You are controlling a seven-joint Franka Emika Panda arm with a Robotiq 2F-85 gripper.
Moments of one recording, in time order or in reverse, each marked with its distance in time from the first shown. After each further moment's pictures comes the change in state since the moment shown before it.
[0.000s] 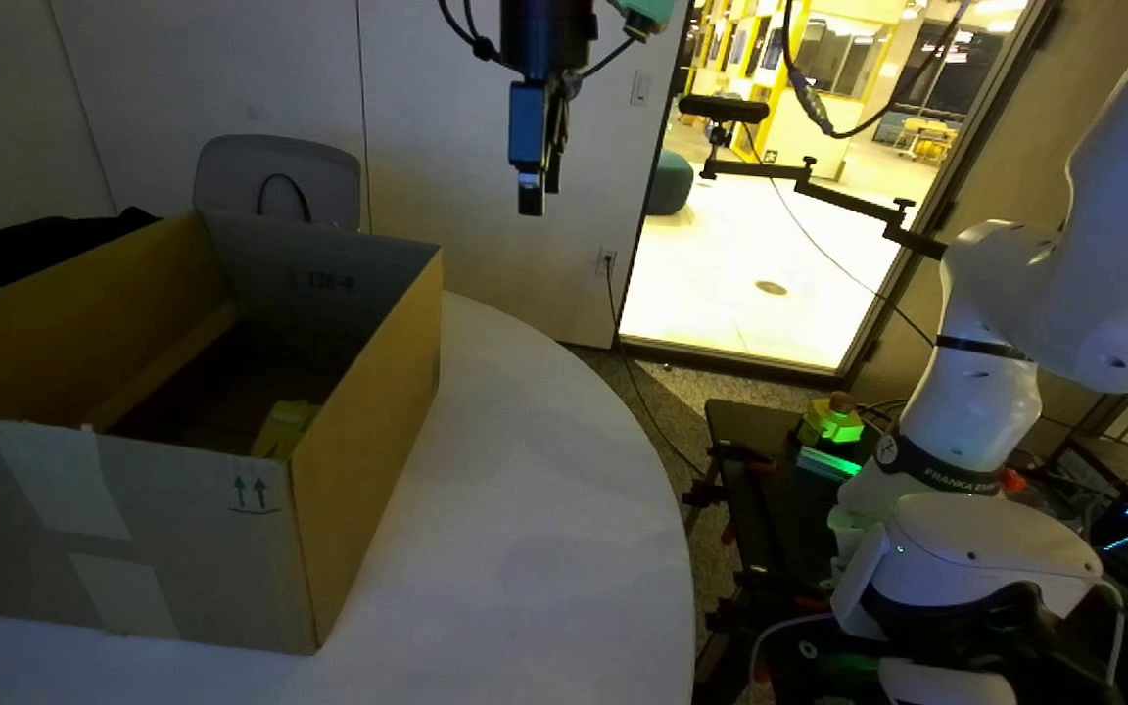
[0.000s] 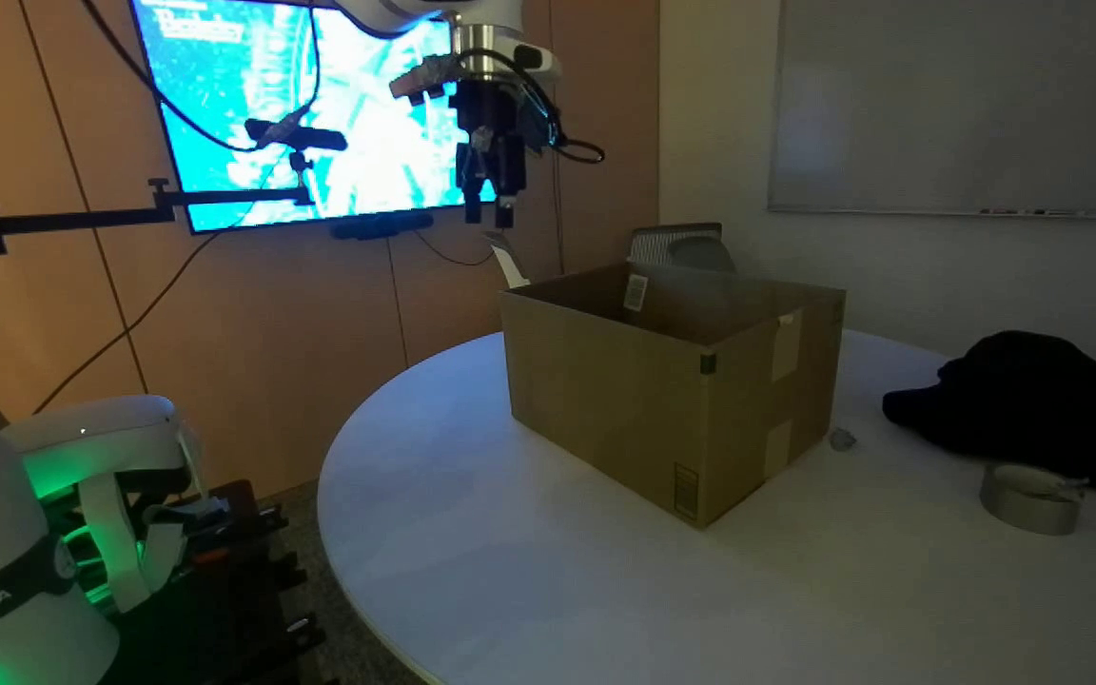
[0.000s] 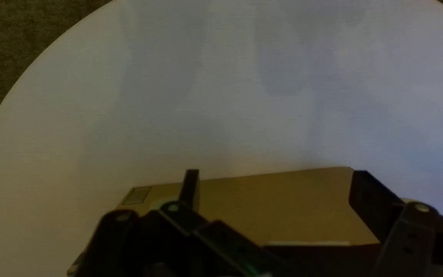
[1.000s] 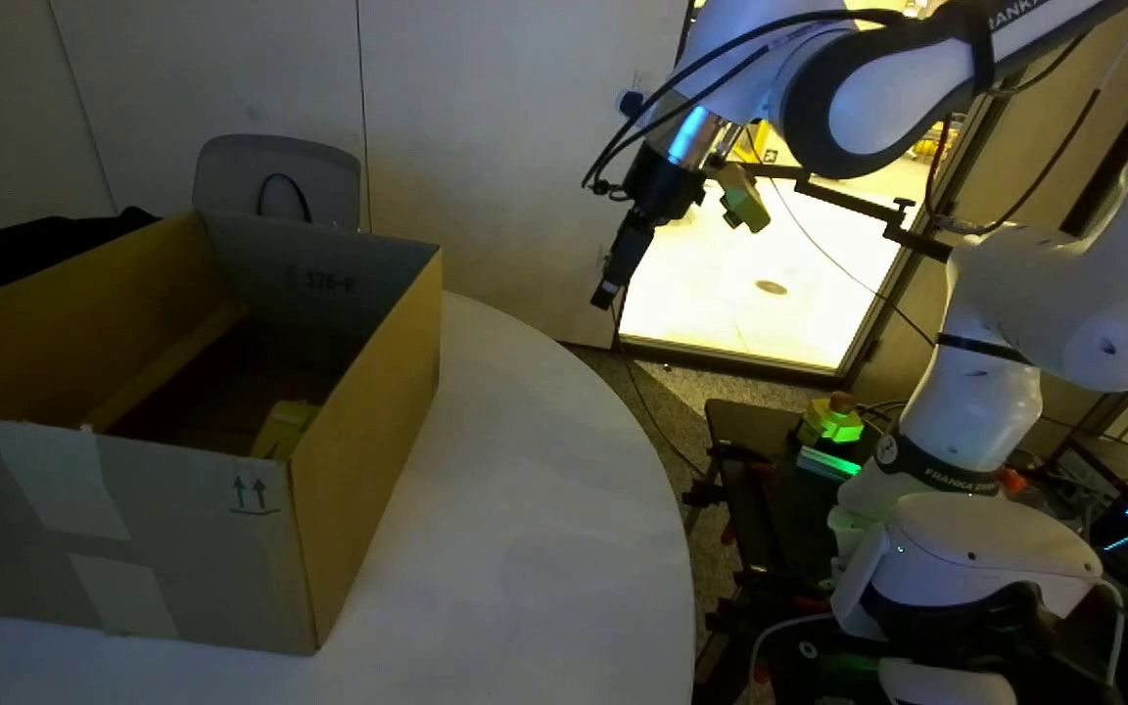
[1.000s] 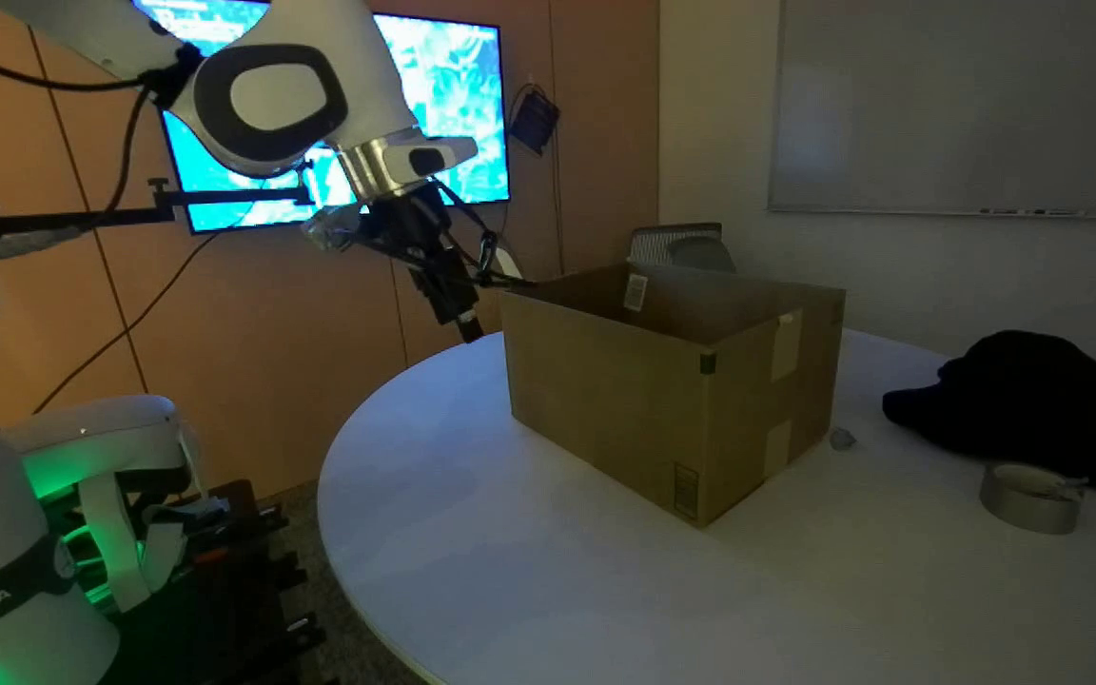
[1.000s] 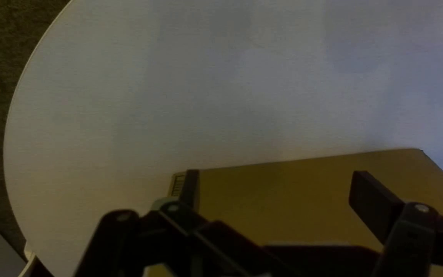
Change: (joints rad) arm -0.084 -0.407 -0.034 -0.794 -0.079 0.754 -0.021
